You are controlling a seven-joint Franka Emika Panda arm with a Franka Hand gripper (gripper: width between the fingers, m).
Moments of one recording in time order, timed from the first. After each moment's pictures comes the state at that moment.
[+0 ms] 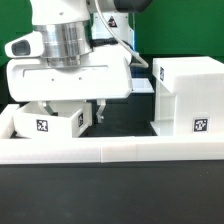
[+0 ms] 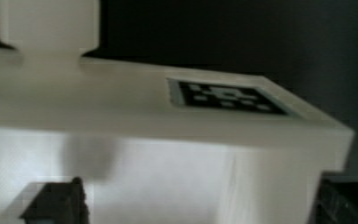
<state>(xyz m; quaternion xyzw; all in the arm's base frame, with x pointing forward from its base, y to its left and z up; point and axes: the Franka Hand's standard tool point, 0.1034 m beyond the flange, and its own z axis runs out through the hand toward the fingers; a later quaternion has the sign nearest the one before) 0.558 -0.098 0.009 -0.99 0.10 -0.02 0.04</state>
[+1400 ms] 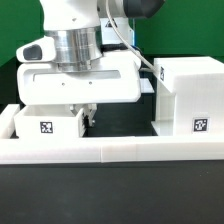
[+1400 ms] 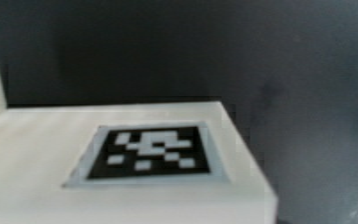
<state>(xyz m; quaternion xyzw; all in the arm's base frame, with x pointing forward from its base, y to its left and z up) 0.557 -0.083 0.005 -1.00 0.09 -0.02 0.03</state>
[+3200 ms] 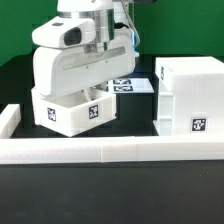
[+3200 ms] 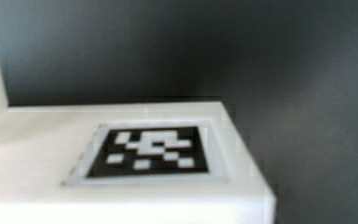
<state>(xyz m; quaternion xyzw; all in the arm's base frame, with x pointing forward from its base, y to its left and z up) 0.533 -0.067 0.032 -0.92 -0.40 -0.01 0.01</state>
